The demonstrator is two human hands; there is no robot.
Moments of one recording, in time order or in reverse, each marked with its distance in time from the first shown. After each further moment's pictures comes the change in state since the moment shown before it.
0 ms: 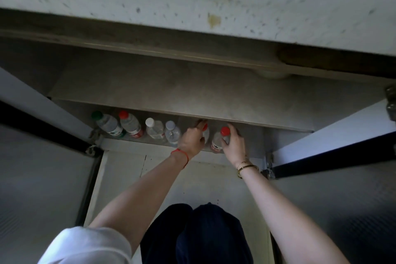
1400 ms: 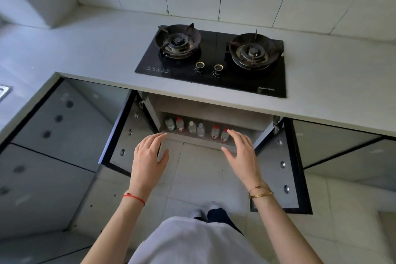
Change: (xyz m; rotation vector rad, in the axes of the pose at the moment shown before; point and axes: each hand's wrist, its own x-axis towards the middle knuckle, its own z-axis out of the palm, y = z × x) left_hand -0.600 0.151 -0.377 0.023 0.630 0.009; right_hand -0.438 -0.296 -0.381 -0.052 0.069 -0.454
